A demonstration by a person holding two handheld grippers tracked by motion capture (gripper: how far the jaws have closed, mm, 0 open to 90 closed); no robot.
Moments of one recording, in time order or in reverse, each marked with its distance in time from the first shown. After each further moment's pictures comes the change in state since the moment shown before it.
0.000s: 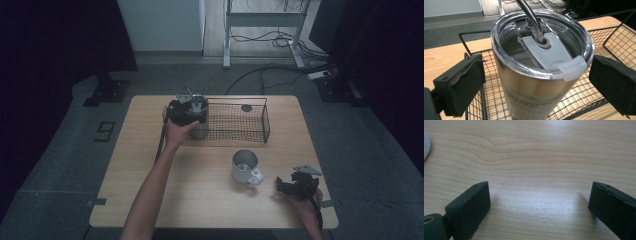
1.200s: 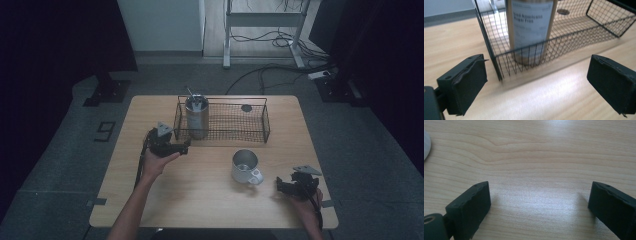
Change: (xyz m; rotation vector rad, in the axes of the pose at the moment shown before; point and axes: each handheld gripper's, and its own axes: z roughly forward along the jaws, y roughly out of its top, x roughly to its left) left arm 0.012 -0.080 -0.086 0.015 -0.058 0.080; right arm 0.000 0.000 0.000 0.001 0.002 0.000
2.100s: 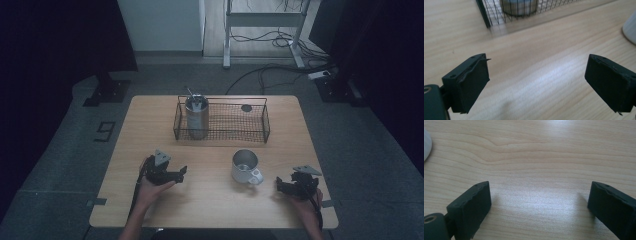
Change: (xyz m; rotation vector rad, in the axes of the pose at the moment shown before) left arm -0.015 -0.078 -0.018 0.092 -0.018 0.019; right arm 0.000 0.000 0.000 -0.001 0.002 -0.003
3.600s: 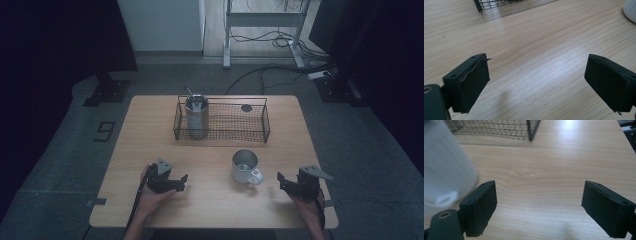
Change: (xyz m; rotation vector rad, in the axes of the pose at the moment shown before) left arm -0.013 -0.019 -0.001 0.028 0.006 0.029; right arm 0.005 0.010 -0.035 -0.179 0.103 0.057
